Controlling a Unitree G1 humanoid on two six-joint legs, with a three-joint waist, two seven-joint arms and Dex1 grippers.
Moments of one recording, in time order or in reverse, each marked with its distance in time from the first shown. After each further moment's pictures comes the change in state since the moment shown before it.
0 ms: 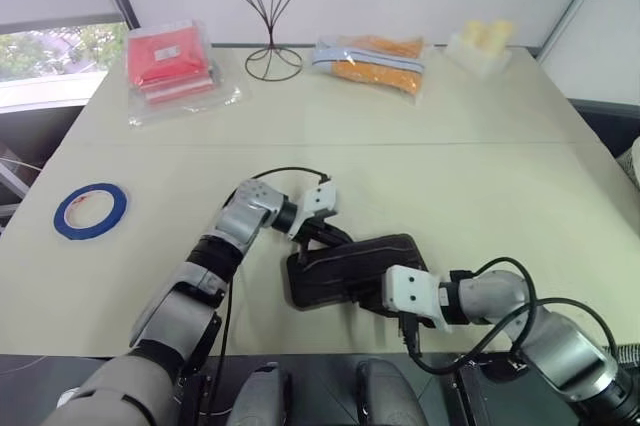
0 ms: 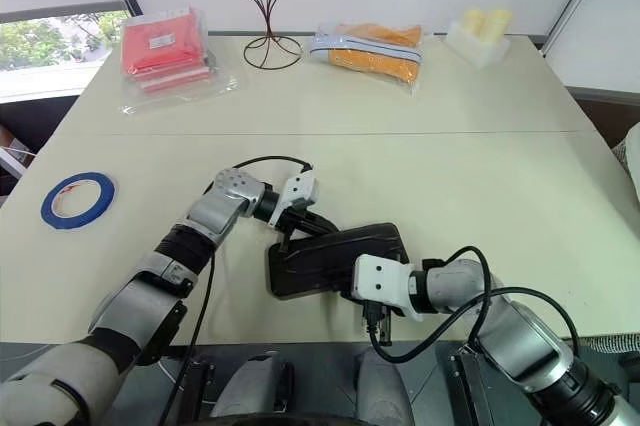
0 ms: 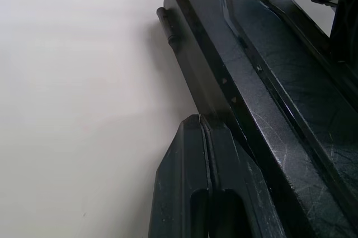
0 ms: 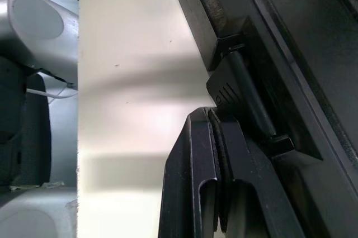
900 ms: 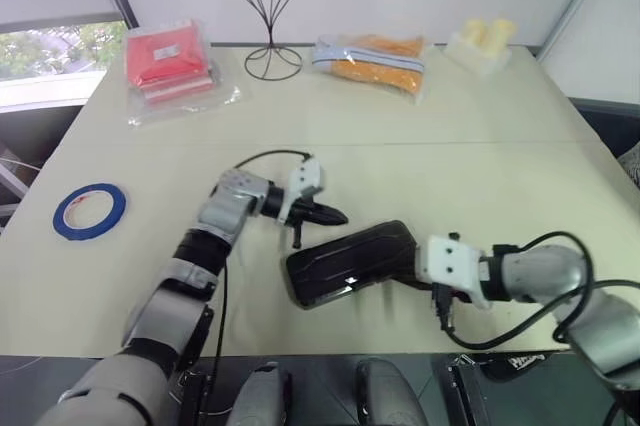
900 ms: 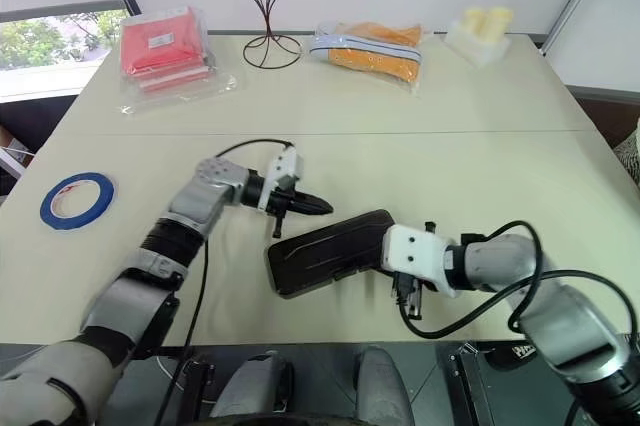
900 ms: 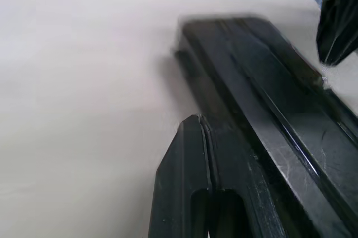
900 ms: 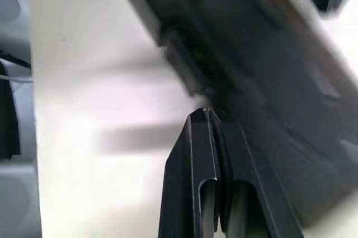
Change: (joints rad) left arm -0.016 0.085 0.124 -0.091 -0.084 0.066 0.036; right arm -0.023 -0.146 -0.276 -0.114 0.131 0.134 0.072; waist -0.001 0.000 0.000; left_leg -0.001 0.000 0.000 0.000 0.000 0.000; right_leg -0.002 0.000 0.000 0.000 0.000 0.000
